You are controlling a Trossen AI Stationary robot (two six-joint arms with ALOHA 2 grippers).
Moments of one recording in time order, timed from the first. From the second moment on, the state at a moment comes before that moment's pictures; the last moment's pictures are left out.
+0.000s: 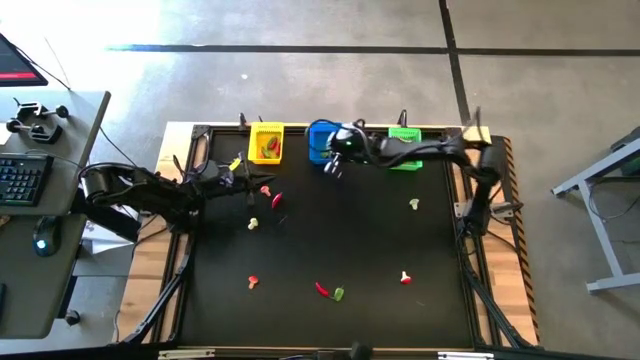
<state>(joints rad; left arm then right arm) 0.50 1.29 0.02 1.22 0.23 0.00 -0.41 1.85 1.19 0.00 0.17 -0.09</state>
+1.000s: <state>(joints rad) 0.44 1.29 0.55 -0.30 -0.02 -0.12 -0.24 1.53 0.60 0.39 0.33 0.15</state>
